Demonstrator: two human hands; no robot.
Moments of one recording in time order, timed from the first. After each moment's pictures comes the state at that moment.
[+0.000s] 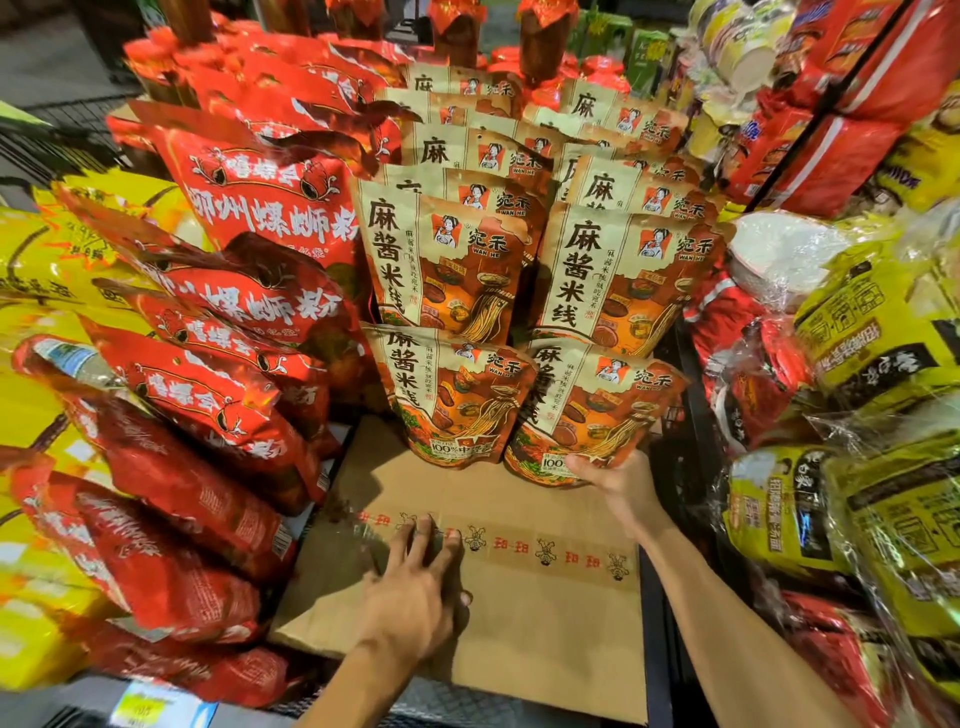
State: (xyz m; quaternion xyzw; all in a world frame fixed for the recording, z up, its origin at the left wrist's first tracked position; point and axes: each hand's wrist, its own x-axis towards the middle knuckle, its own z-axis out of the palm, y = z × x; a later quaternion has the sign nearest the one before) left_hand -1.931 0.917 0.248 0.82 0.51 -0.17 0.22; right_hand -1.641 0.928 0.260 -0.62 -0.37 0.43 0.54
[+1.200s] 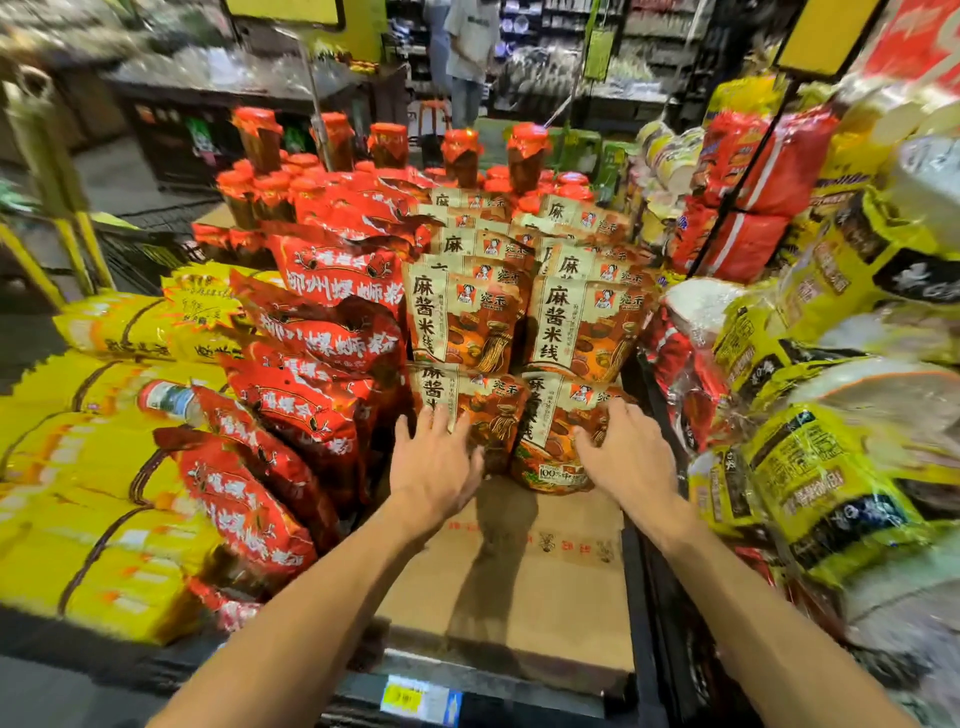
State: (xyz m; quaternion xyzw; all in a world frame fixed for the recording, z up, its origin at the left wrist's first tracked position) left_hand -1.922 0.957 0.402 0.86 0.51 0.02 0.01; right_hand -1.712 0.869 0.439 -0.85 -0.49 0.05 0.18
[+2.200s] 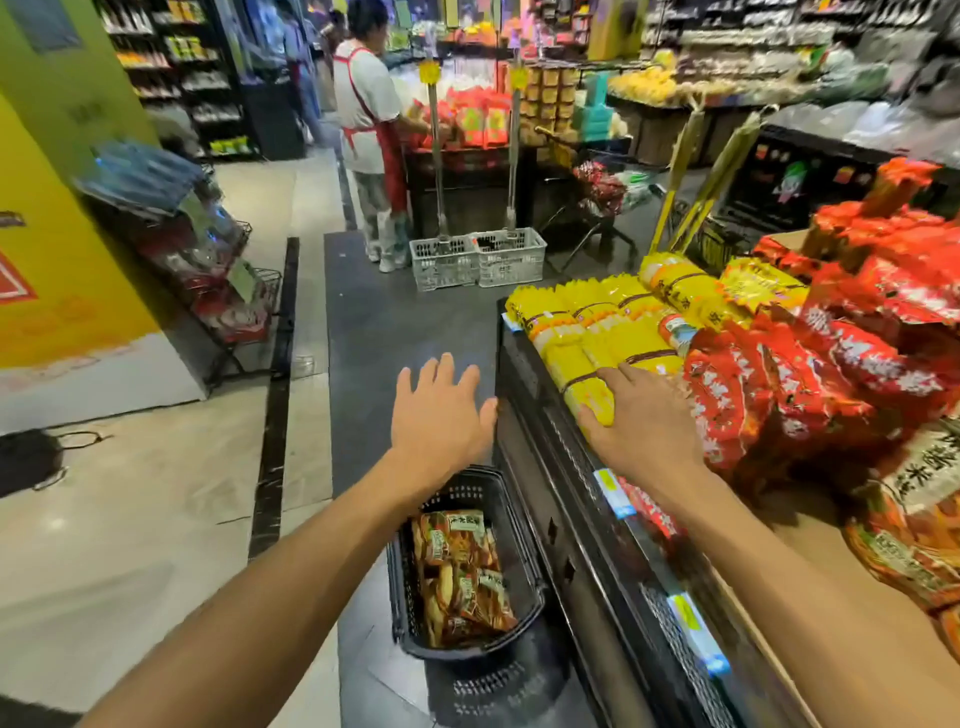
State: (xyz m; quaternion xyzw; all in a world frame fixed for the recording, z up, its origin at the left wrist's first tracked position) left_hand -2.238 0.612 0.491 0.43 0.90 0.06 -0.06; right_hand -2.067 0.758 0.498 -0.36 -0.91 0.03 0.18
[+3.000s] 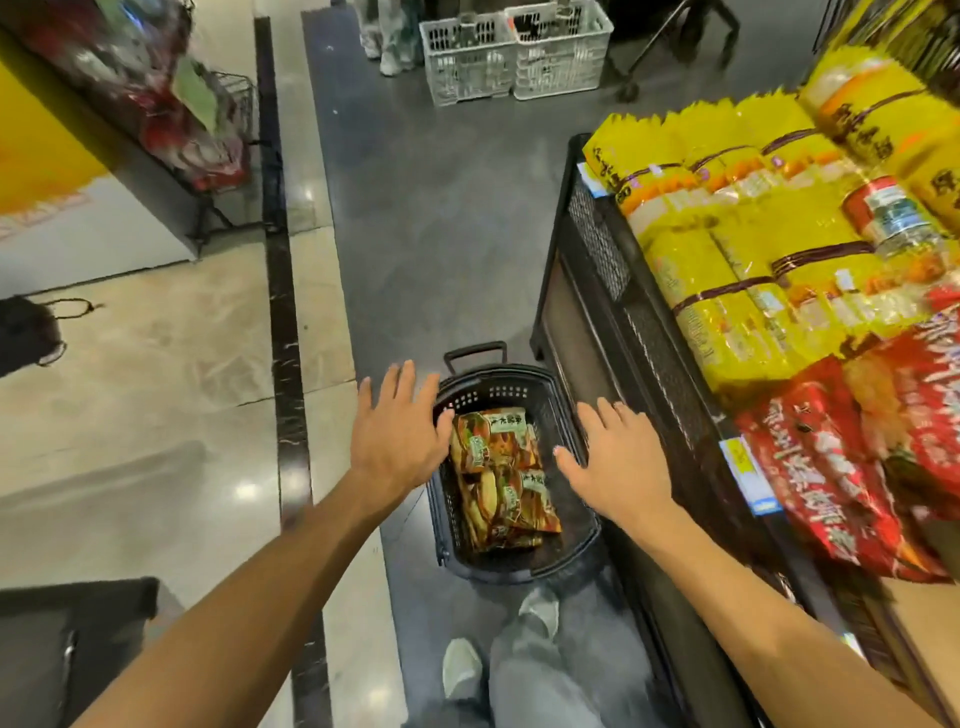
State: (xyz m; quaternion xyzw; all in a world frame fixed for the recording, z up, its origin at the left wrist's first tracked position) left_hand -2.428 0.592 0.299 0.39 0.91 -0.06 0.12; right_hand -2.238 0.763 0.276 -0.32 -0.94 0.06 -0.07
